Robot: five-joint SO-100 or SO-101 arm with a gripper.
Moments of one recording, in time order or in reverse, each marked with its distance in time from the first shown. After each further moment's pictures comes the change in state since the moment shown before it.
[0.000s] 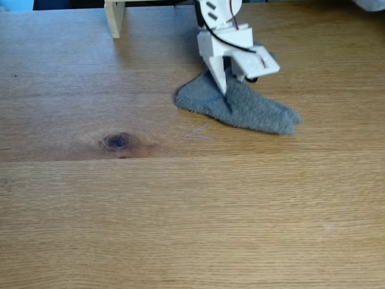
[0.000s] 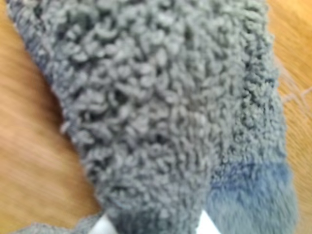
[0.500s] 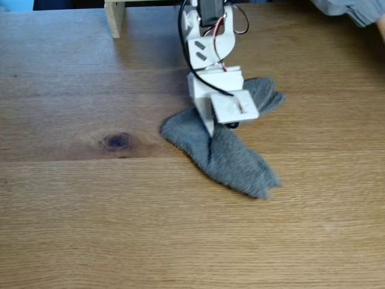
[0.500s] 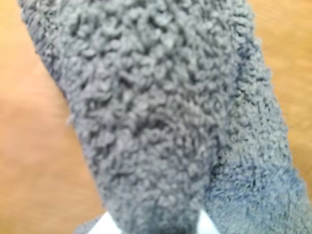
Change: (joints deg) arm 12.6 -20.8 -39.8 13.5 3.9
